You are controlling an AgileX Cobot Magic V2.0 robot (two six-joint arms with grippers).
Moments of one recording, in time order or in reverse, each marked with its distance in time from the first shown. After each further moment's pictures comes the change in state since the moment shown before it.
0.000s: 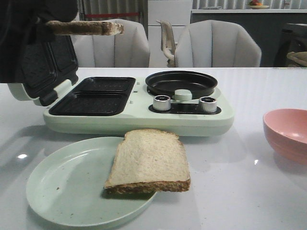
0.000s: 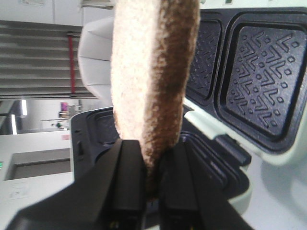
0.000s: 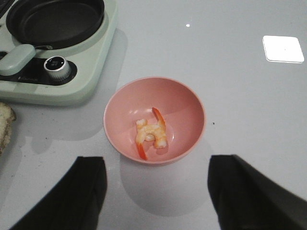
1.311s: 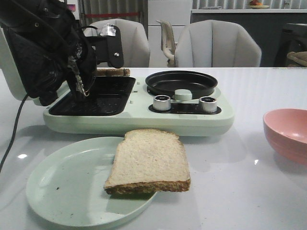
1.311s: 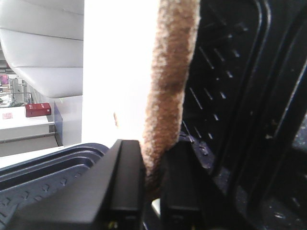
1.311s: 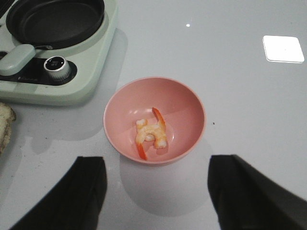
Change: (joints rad) left arm 0.306 0.681 -0.595 0.025 -0.224 0.000; right arm 0.000 0.000 0.000 0.000 0.000 0.000
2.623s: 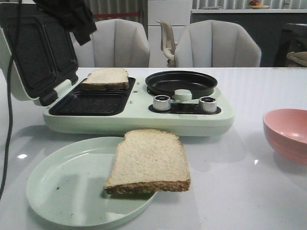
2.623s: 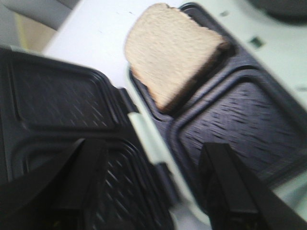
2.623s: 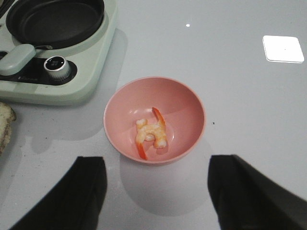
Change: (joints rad) left arm -0.166 -0.442 0.000 -1.143 0.325 0.449; right arm 0.000 0.000 0.000 0.000 0.000 0.000
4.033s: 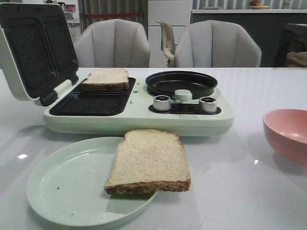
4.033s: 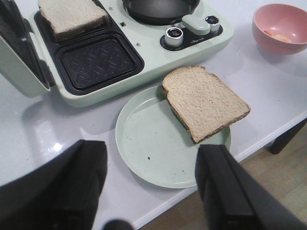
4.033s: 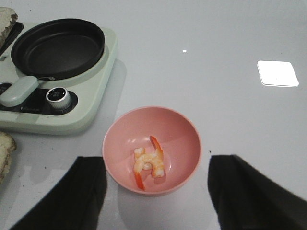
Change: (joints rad) left arm -0.004 -1.005 0.680 -0.629 -0.025 0.125; right arm 0.000 0.000 0.000 0.000 -0.105 0.000
